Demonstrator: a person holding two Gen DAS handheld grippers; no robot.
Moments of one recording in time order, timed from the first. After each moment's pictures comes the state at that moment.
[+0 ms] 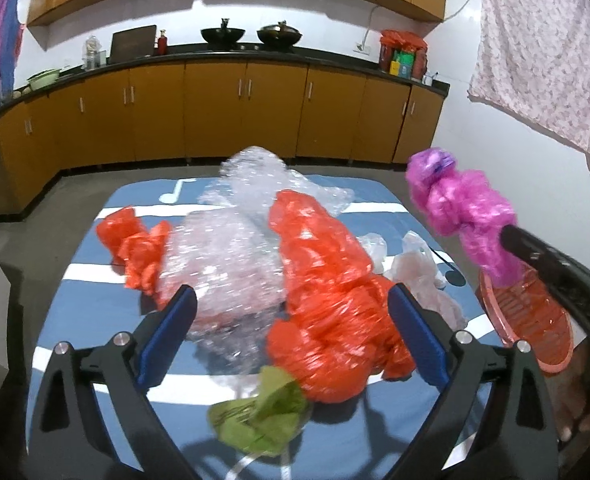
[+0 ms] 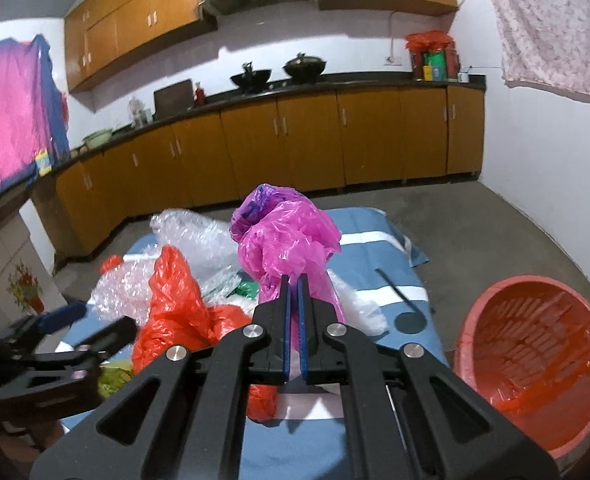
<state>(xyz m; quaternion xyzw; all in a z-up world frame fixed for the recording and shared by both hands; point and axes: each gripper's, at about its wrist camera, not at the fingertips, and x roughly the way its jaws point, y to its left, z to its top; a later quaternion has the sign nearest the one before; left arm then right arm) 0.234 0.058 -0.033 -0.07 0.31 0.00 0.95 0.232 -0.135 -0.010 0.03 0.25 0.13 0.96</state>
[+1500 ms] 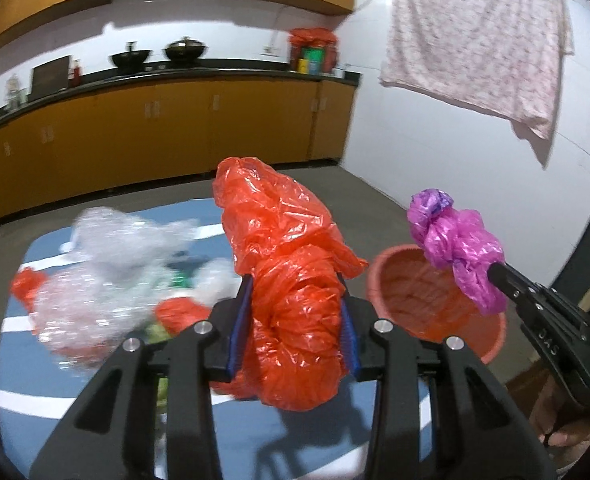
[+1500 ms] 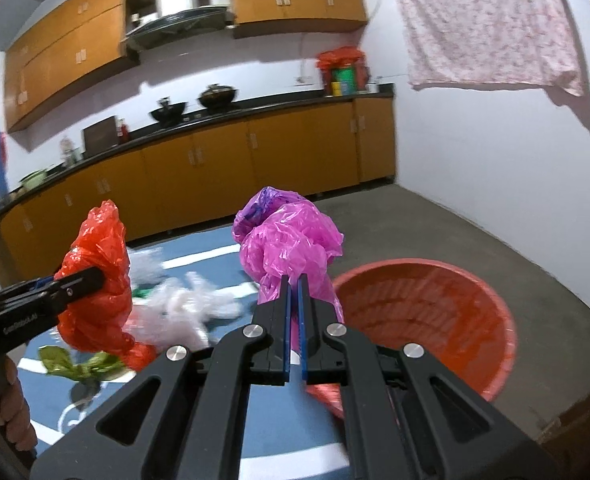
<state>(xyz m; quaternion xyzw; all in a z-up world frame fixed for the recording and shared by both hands) 0.234 -0.069 0.015 -0.03 0.29 -0.15 0.94 0.171 -0.261 -0.010 0.07 0.21 -0.02 0.97</state>
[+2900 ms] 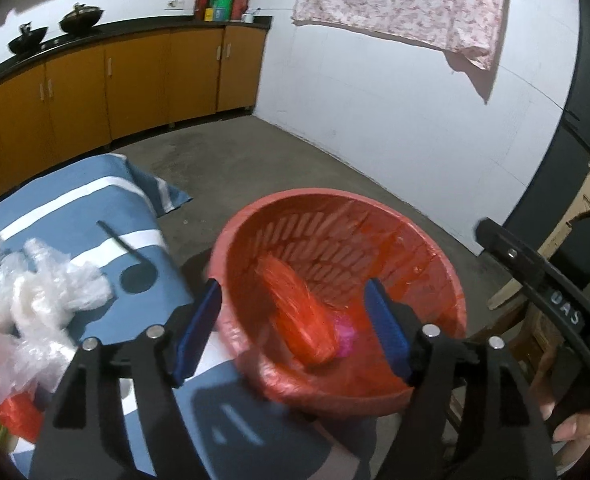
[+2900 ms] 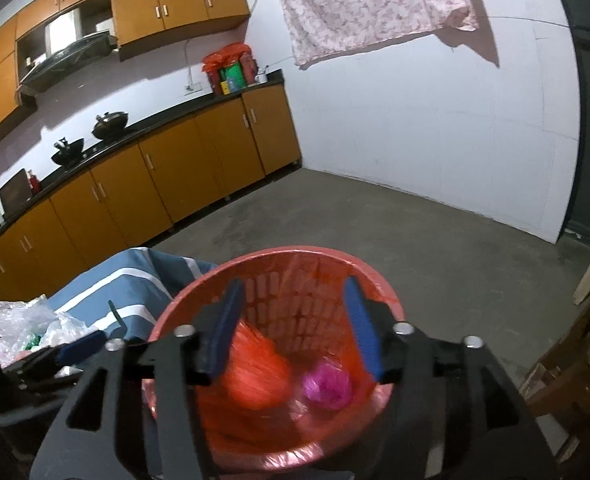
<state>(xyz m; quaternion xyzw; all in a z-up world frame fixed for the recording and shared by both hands) 0.297 -0.215 -0.062 0.01 0.36 -0.28 0.89 0.169 -0.370 -0.044 0.15 0.22 -0.17 0.95</state>
